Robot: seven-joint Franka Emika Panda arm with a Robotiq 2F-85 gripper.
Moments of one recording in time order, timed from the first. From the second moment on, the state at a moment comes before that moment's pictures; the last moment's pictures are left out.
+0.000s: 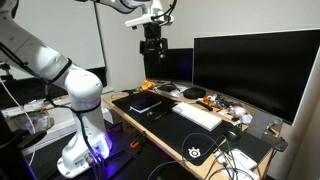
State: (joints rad) arm -0.17 -0.77 -0.25 -2.42 -0.26 1.58 -0.30
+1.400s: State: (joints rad) arm -0.13 -0.63 -0.19 -2.37 -0.06 1.70 -0.03
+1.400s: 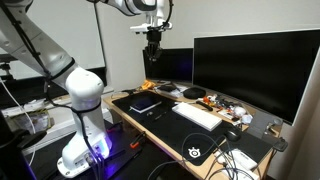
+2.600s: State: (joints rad) arm -0.21 -0.45 -0.21 -2.37 -0.06 1.95 0.05
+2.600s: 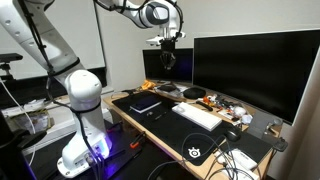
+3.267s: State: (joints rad) arm -0.20 -0.40 -0.20 -2.37 -0.05 1.97 0.05
